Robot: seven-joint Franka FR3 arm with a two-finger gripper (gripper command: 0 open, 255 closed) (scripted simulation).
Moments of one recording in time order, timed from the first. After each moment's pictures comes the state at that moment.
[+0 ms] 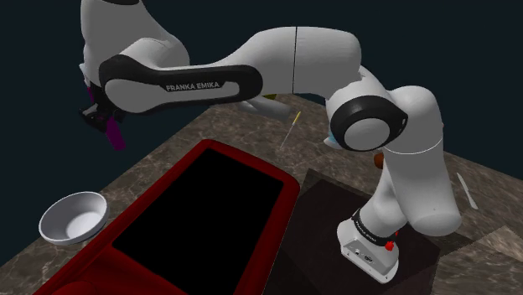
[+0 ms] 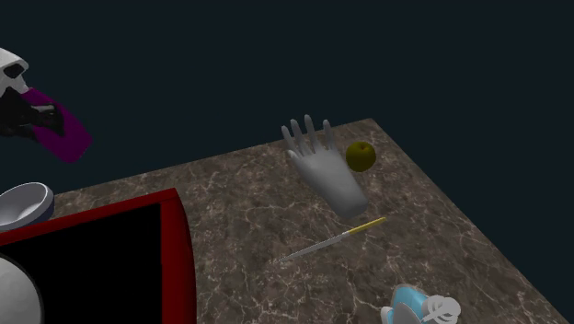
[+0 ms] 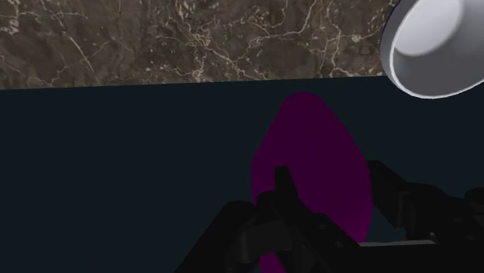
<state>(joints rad) 0.72 0.69 -0.03 -1.10 -0.07 2.17 0.27</state>
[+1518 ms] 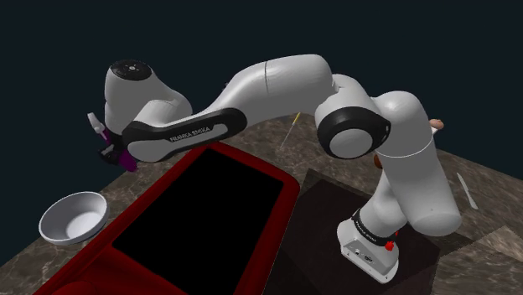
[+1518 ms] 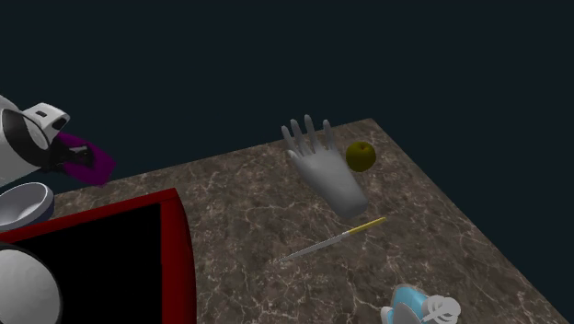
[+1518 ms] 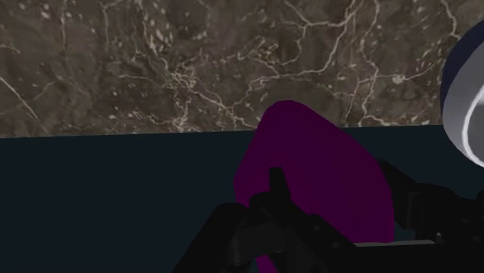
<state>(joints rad) 0.73 0.78 -0.04 -1.28 -0.08 2.43 0.29</state>
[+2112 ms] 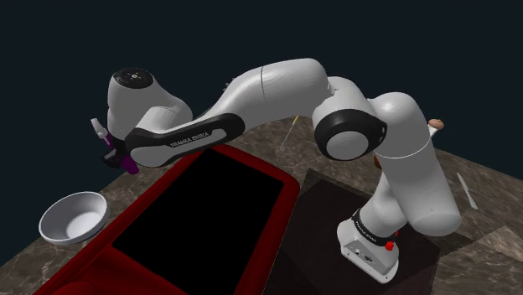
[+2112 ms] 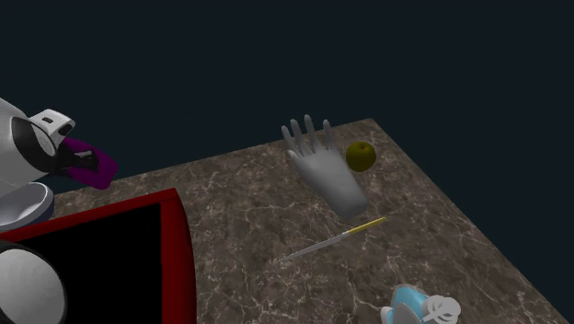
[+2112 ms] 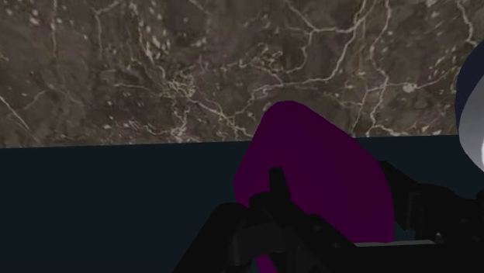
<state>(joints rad) 0.73 0.80 -0.04 -1.29 -0.08 2.46 0.30</state>
